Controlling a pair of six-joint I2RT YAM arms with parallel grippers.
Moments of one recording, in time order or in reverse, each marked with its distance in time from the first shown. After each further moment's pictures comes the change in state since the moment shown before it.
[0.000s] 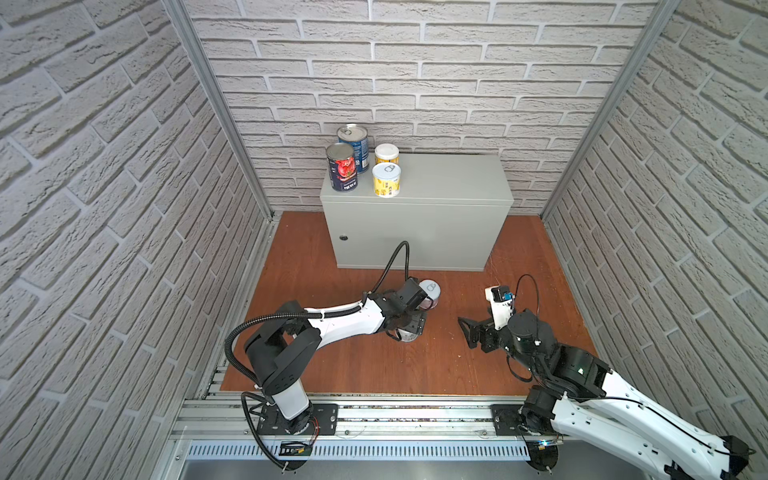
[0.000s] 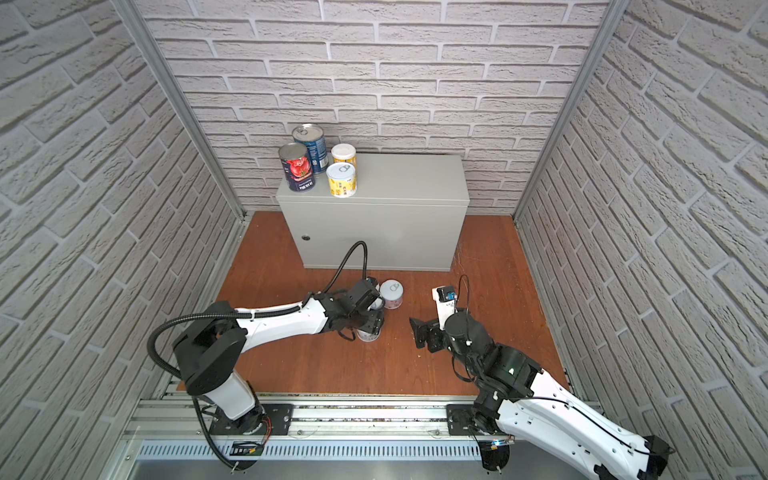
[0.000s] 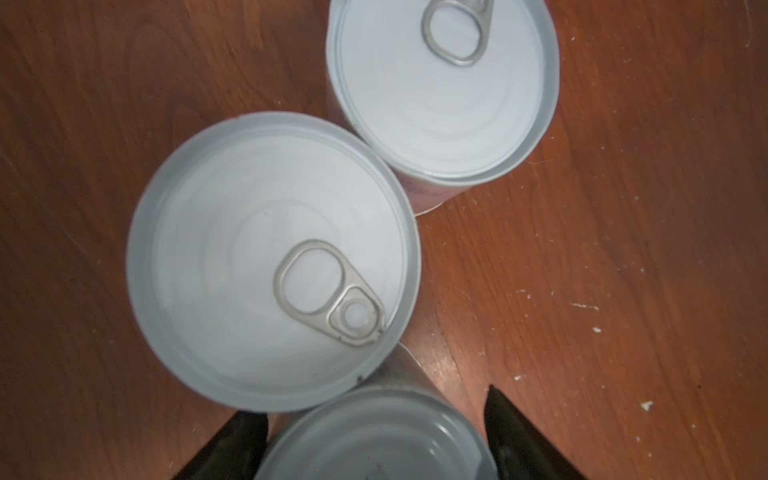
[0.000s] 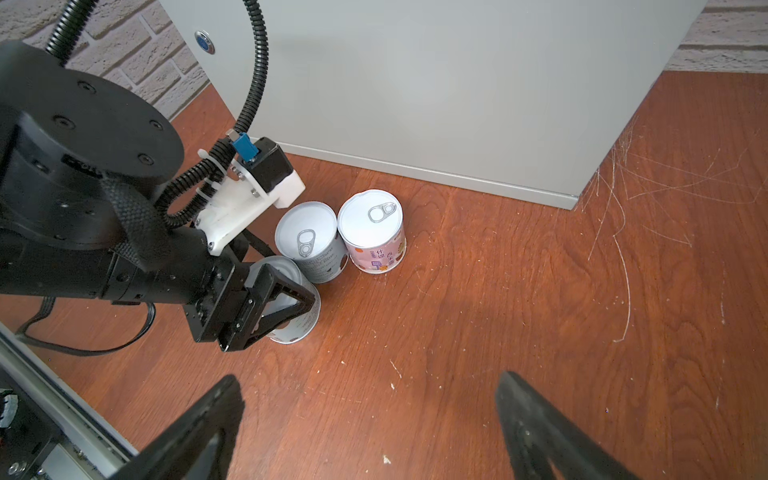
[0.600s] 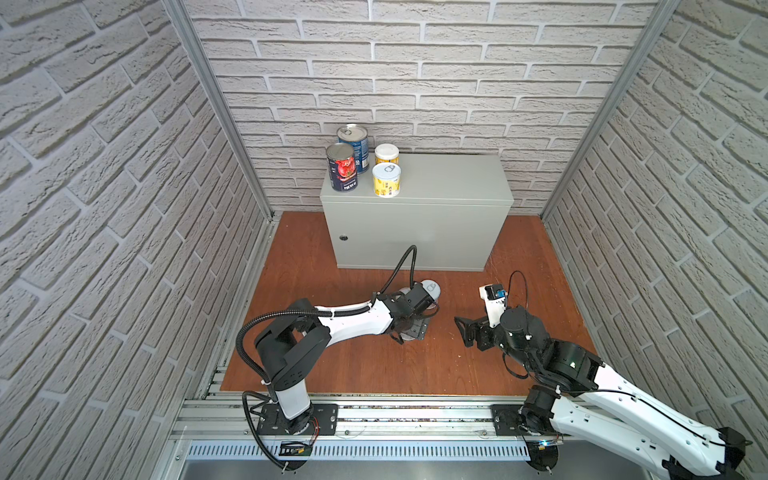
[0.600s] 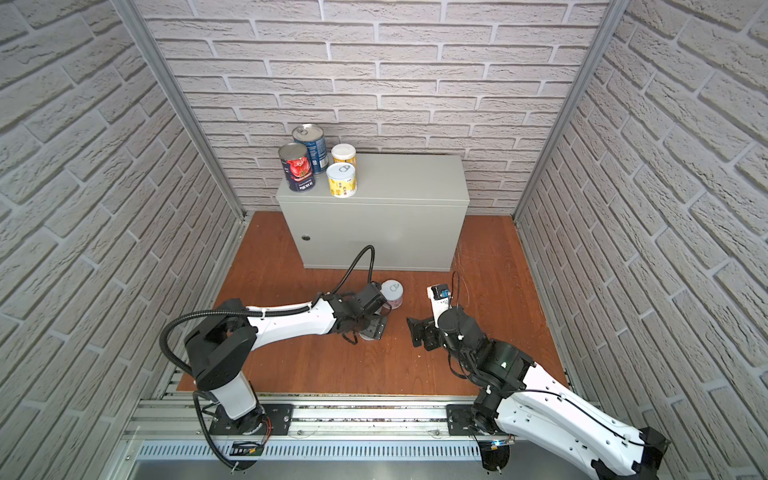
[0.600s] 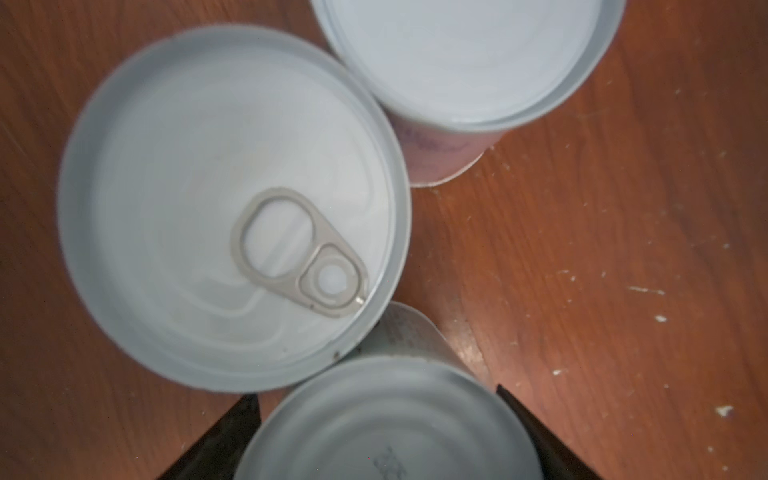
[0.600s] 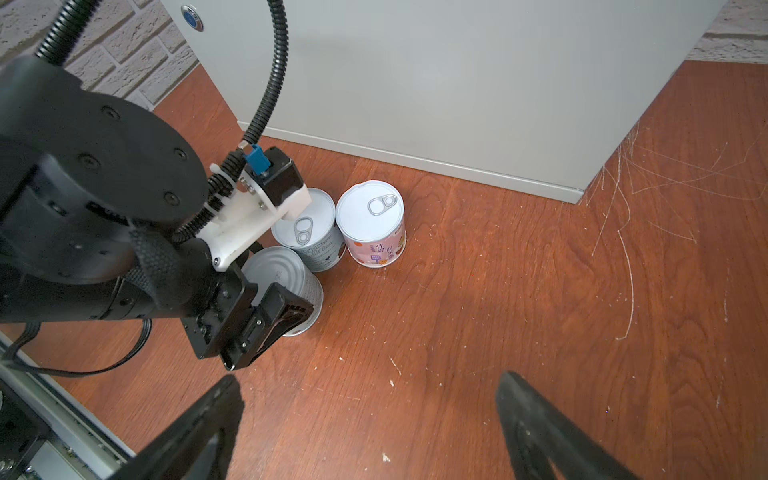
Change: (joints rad) left arm -0.048 0.051 0.039 -0.098 -0.072 0.011; right arm 0.000 0.058 0.022 0.000 -0.004 -0.008
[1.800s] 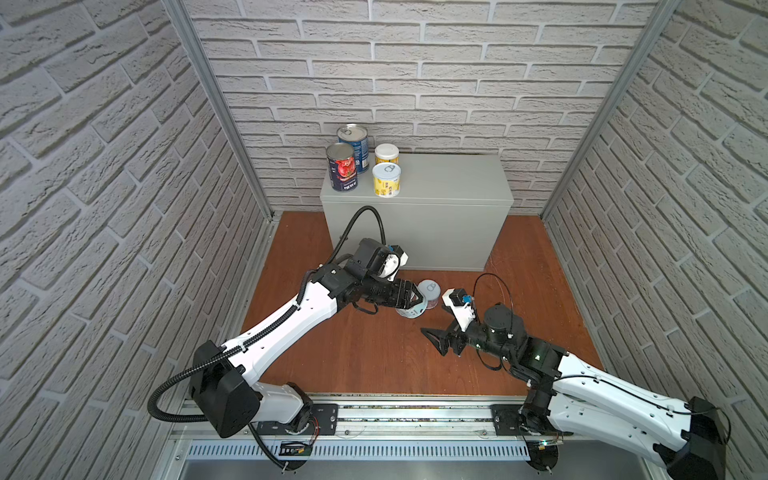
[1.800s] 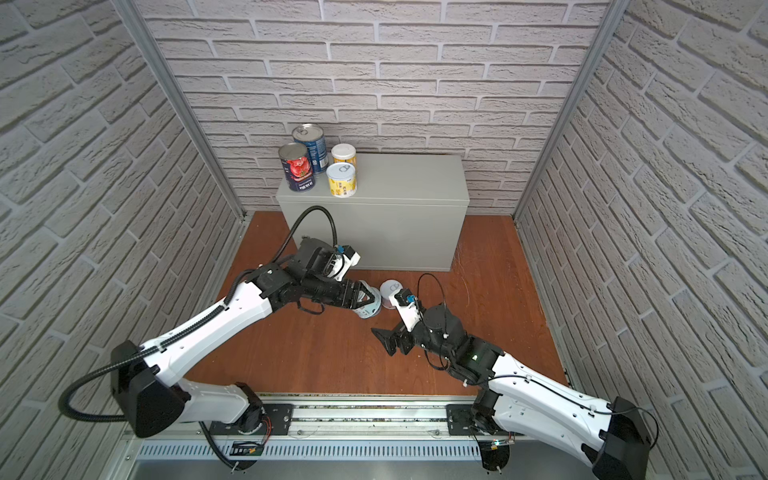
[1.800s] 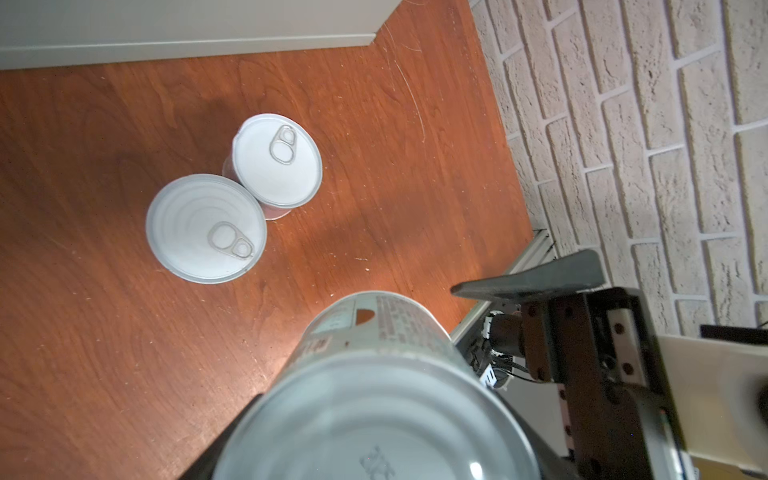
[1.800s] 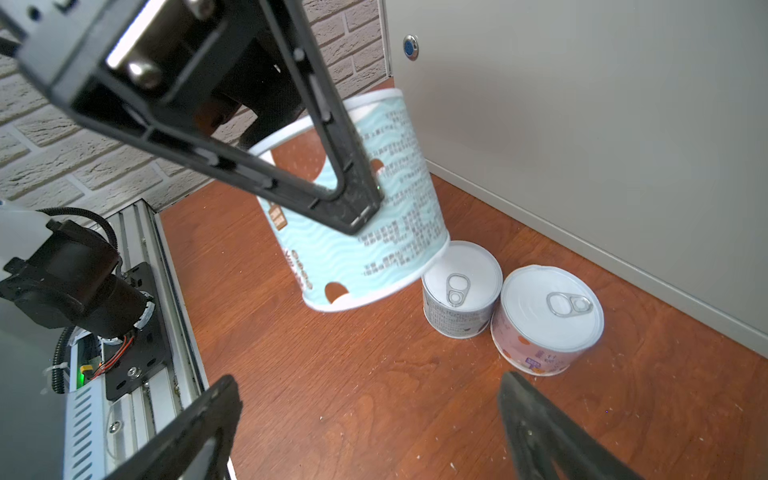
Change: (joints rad) left arm 0.265 -0.380 0.170 -0.245 0.637 -0.002; right arm 0.030 0.195 -0.123 0.537 -0.363 -0.246
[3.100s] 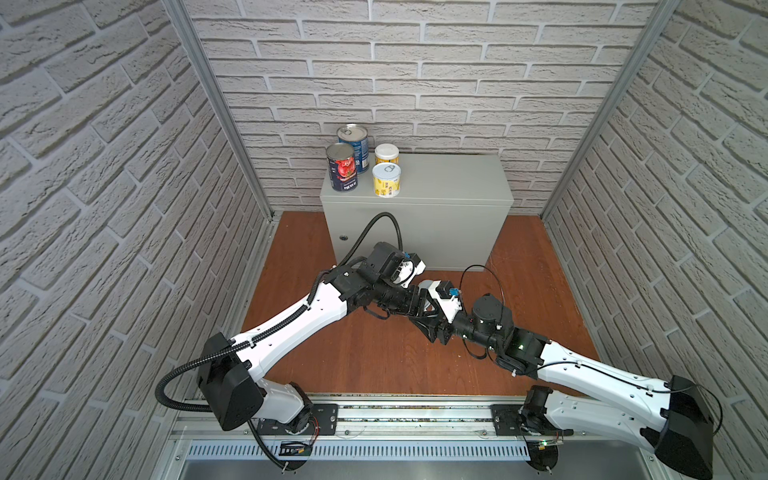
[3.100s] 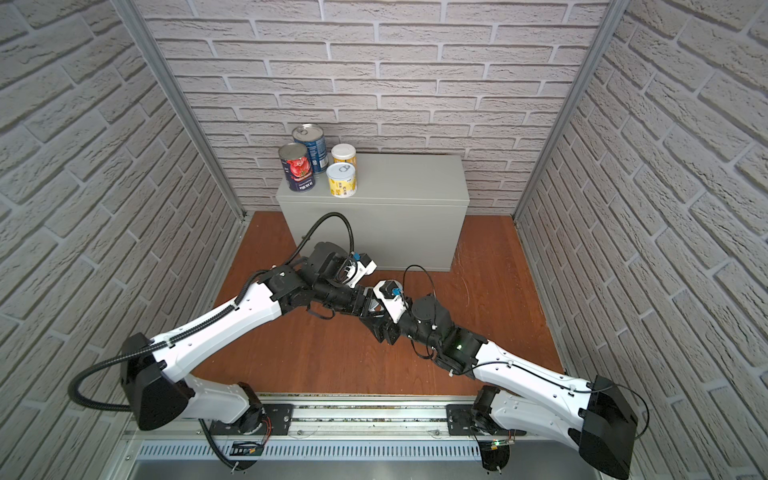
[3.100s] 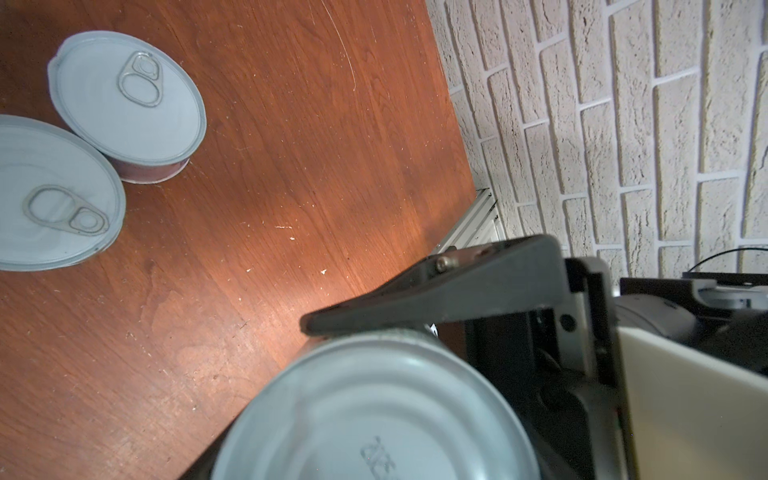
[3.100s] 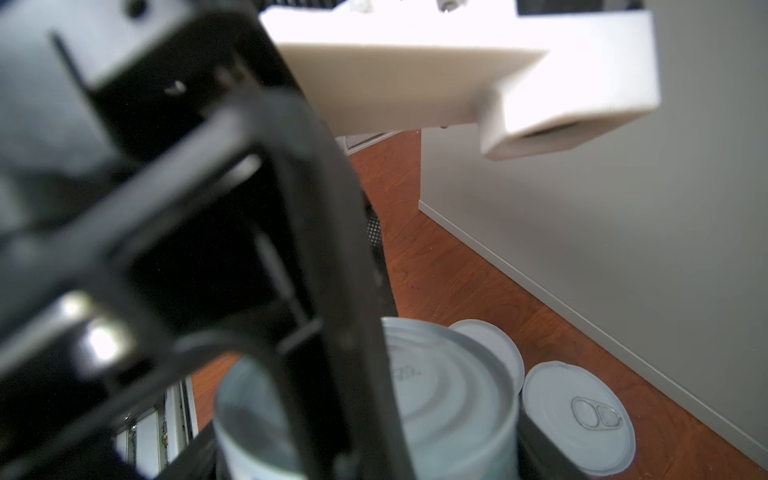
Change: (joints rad) left arm -0.095 0.043 0.033 0.029 0.108 -0.085; right arm 0.007 0.137 0.076 0.162 -0.030 -0.064
